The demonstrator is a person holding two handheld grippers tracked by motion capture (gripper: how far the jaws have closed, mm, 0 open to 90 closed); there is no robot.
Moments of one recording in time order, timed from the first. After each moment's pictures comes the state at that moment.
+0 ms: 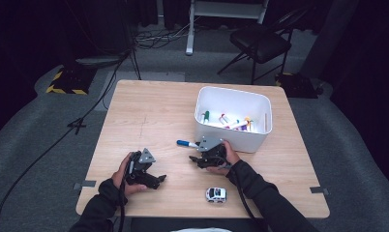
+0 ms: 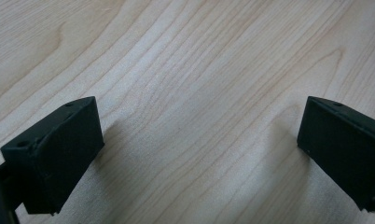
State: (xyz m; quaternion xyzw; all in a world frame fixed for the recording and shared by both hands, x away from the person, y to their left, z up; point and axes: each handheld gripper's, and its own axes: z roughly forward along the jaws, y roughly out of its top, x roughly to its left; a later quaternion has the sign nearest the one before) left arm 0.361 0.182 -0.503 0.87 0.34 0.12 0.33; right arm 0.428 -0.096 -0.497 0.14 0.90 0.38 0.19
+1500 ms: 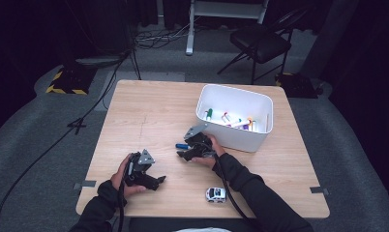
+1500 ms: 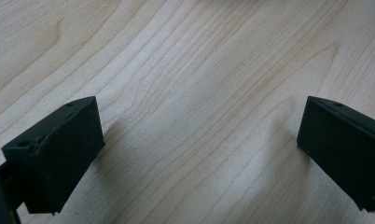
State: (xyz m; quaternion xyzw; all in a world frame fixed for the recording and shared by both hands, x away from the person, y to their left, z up) left arm 0.357 0.183 -0.503 0.87 0.34 0.12 0.33; right arm 0.460 -0.052 -0.494 0.22 0.90 0.36 0.09
